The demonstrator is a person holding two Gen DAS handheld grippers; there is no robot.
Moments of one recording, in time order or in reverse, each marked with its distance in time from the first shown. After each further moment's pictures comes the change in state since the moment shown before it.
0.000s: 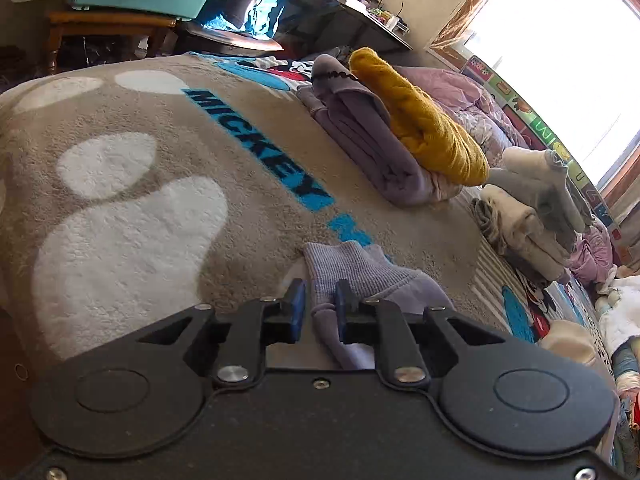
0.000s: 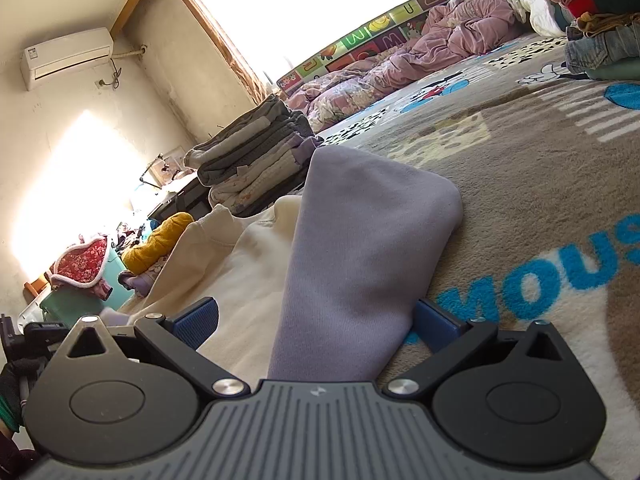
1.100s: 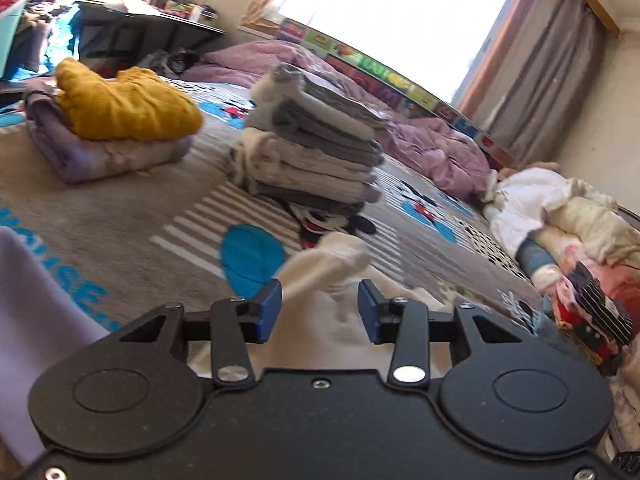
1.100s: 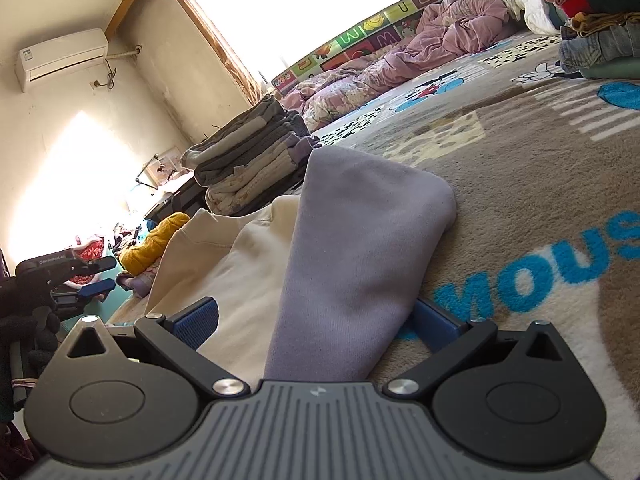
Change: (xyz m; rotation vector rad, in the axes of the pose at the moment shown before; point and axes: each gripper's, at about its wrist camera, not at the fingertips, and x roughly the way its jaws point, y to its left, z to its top) left arm -0.001 -0.240 -0.104 0.381 0.092 -0.362; right arm -0.011 -0.002 0.000 0.043 -0.009 -0.002
